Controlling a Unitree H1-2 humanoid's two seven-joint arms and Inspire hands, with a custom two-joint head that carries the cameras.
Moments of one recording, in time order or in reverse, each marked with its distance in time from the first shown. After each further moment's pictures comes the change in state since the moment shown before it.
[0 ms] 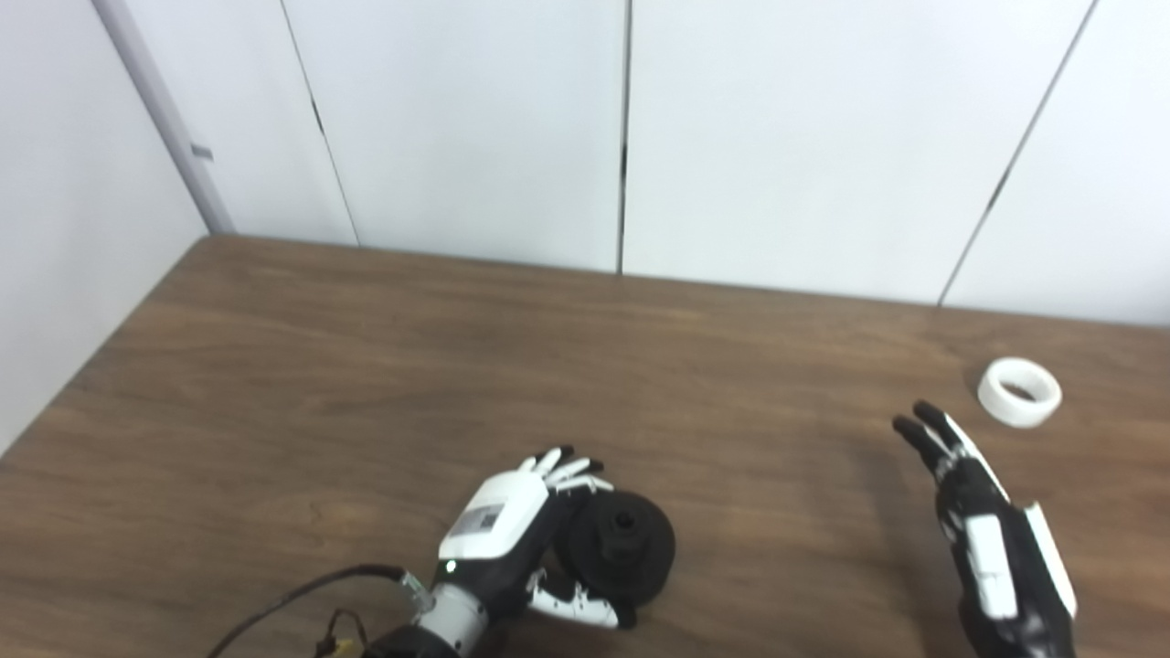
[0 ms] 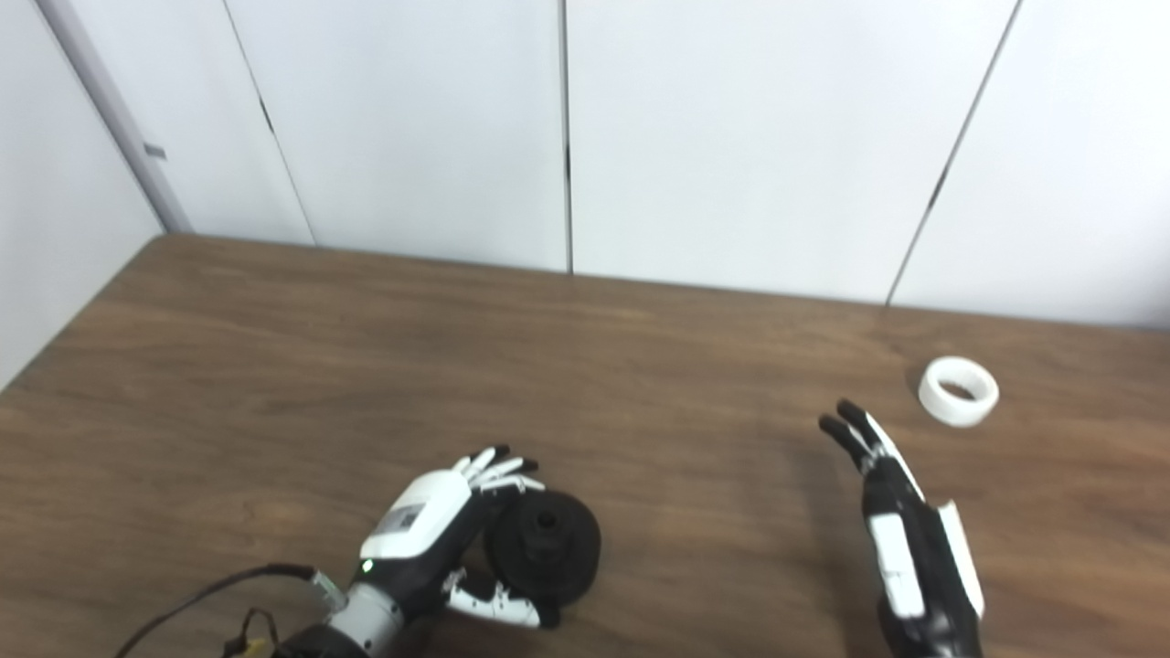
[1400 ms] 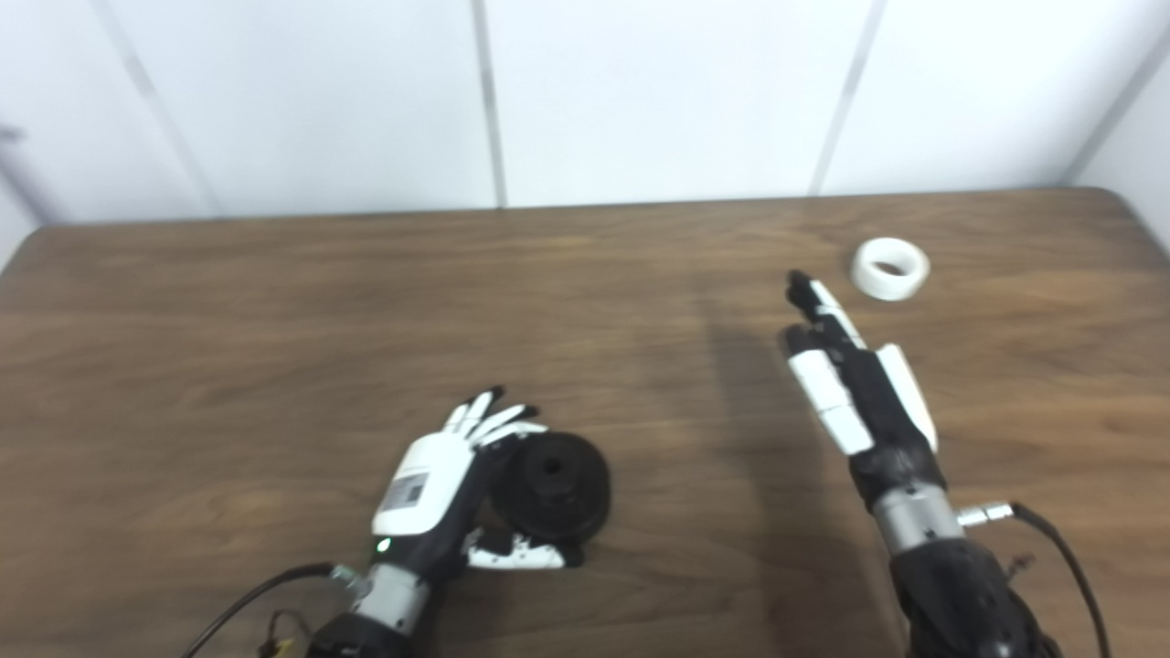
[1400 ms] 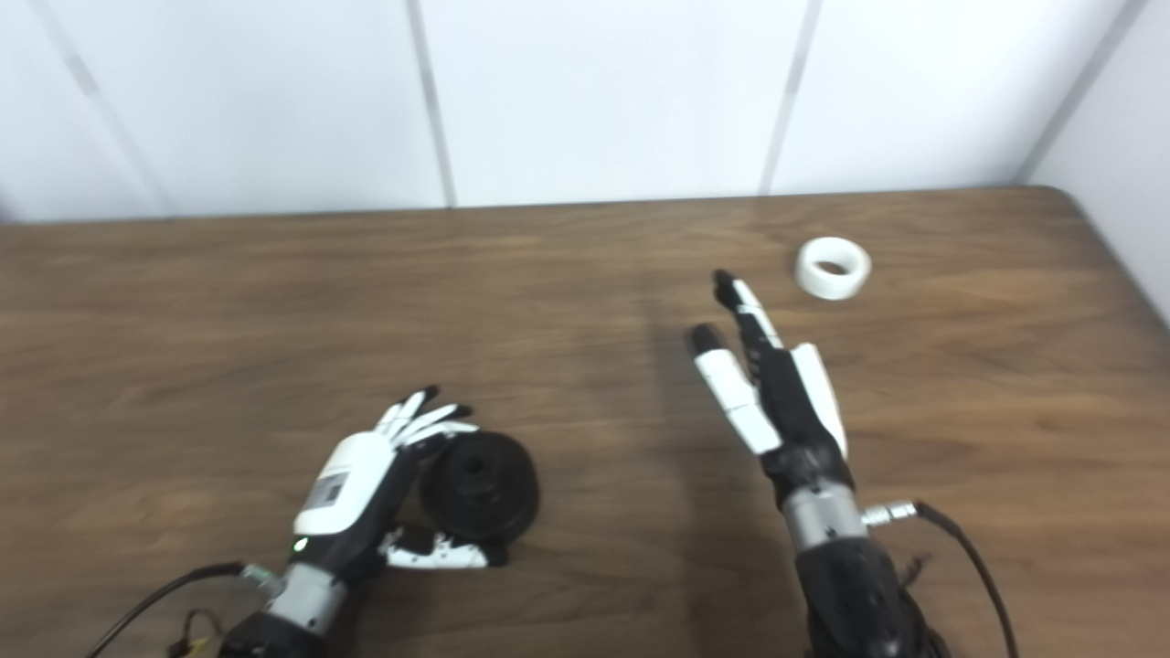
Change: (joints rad) left arm 0.021 -0.029 0.062 0.176 -0.007 -0.289 0.143; right arm -0.070 -0.018 0.130 -0.386 -0.466 0.624 -0.013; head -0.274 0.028
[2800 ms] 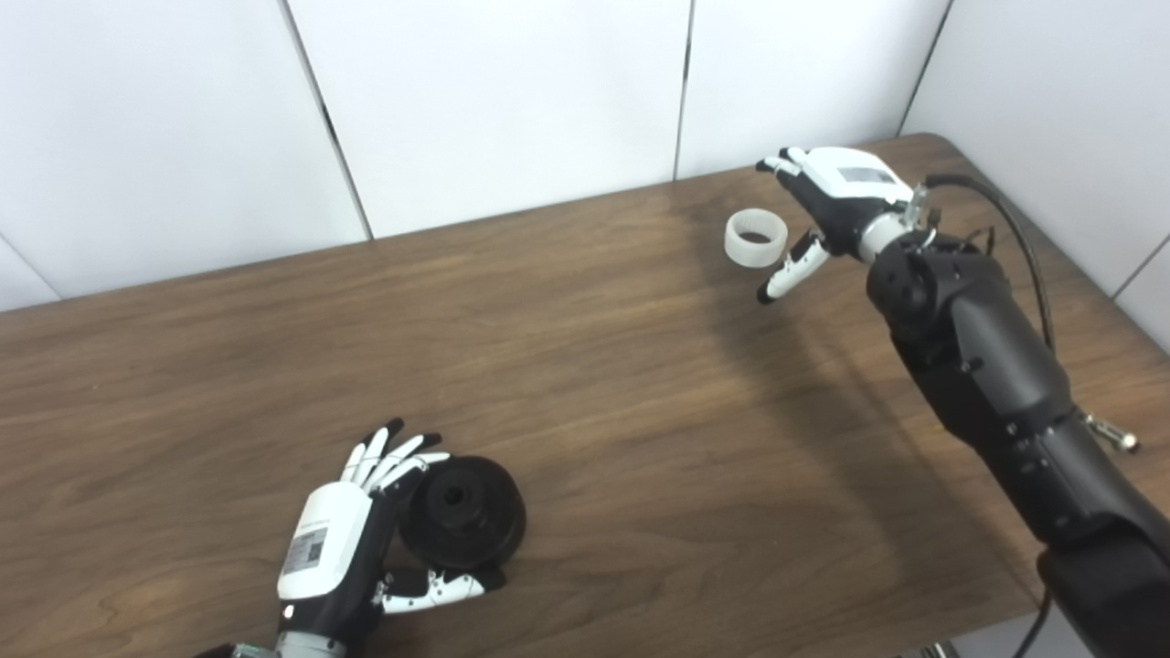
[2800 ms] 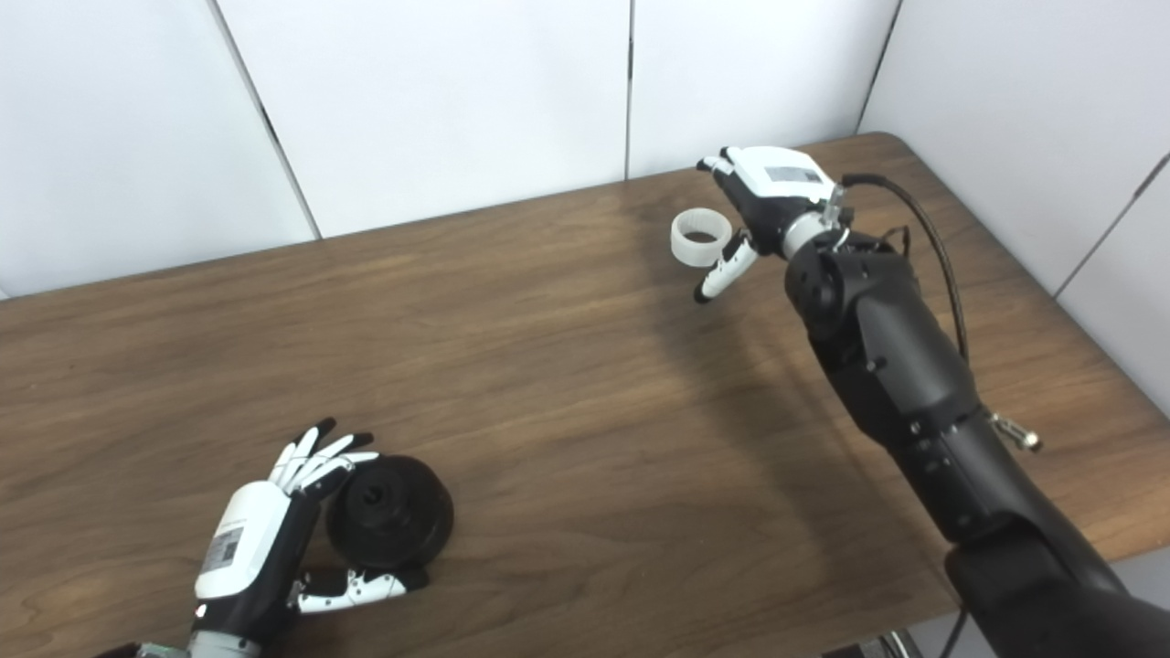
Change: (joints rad) left arm 0.038 0.019 0.073 0.033 -0.004 -0.118 0.039; right arm -0.553 -0.437 0.056 0.560 -0.562 -0.019 0.471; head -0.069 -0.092
